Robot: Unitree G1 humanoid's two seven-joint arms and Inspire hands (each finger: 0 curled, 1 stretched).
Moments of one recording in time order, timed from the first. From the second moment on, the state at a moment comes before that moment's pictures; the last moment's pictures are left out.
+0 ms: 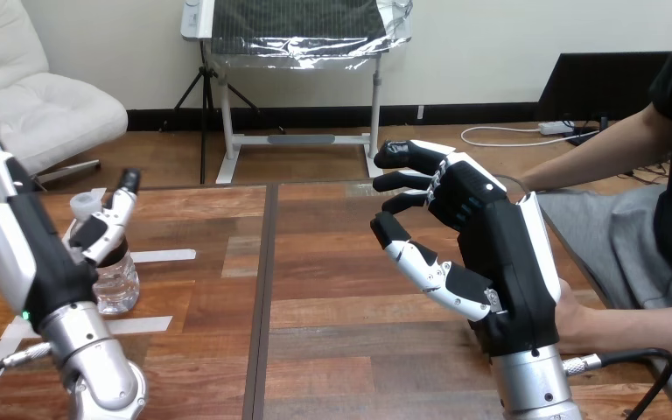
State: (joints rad) left arm -0.33 0.20 0.17 0.72 0.42 -0.45 0.72; right arm 0.03 -0.01 0.11 0.13 -0.04 -0.70 0.09
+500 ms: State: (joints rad) left arm -0.40 0.22 0.14 0.88 0.39 -0.43 0.69; right arm 0.03 -0.01 0.11 0.13 -0.04 -0.70 0.09
